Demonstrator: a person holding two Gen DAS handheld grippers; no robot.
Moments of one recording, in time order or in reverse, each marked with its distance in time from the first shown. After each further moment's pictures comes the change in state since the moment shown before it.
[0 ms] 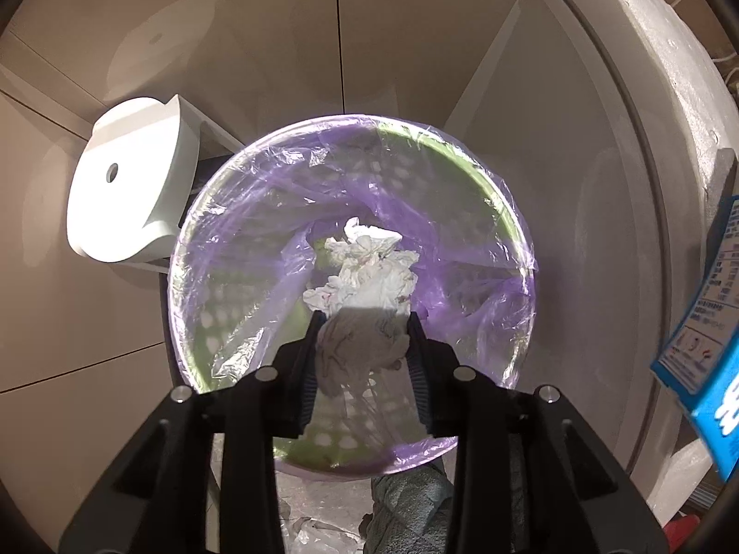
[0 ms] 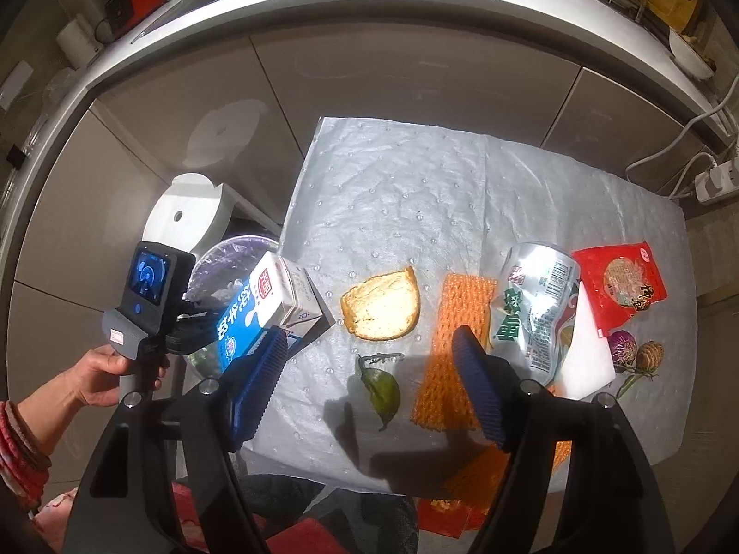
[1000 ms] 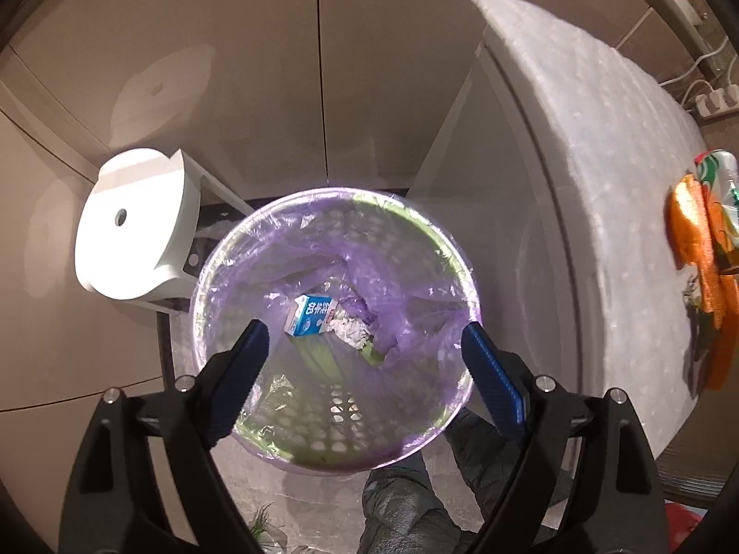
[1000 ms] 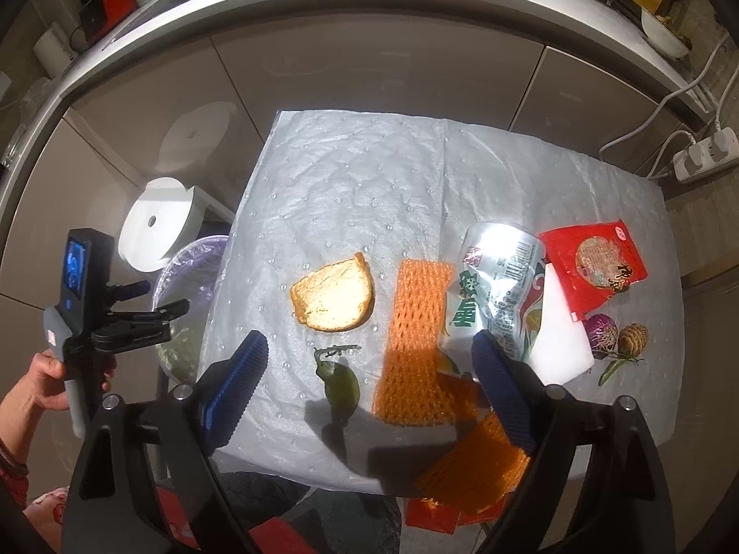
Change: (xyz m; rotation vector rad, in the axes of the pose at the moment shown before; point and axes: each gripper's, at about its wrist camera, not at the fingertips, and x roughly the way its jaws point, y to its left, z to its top) left arm -0.082 -0.004 -0.009 0.043 -0.175 -0.049; right arm 0.000 -0.037 -0.008 0.059 -0.017 -0.079
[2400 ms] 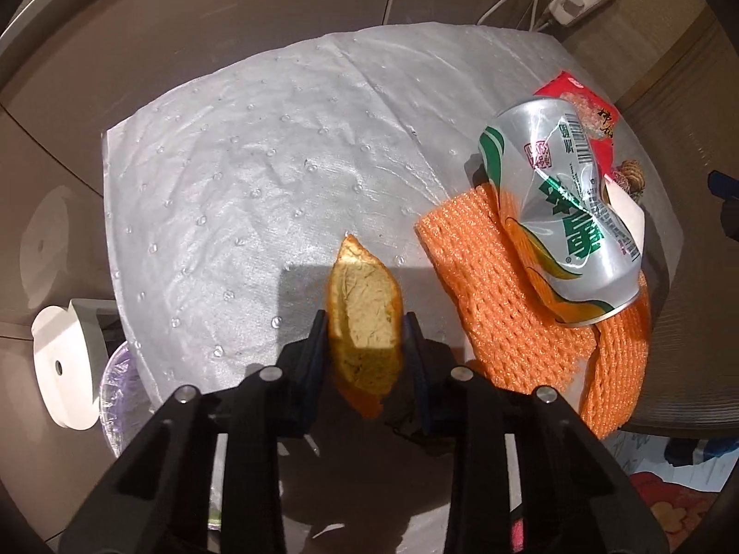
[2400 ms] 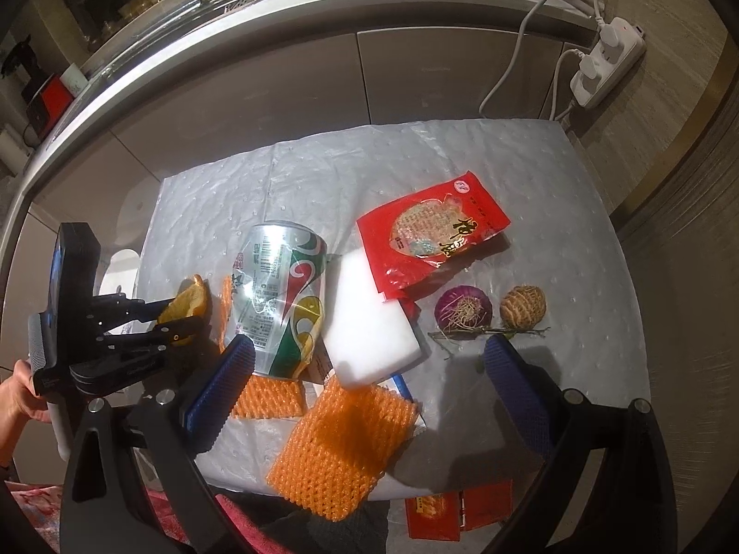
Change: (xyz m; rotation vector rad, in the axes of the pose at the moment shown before) left arm -0.010 -0.217 0.055 0.357 0.016 -0.153; right arm -0.011 -0.153 -0.038 0.221 -0.080 0.008
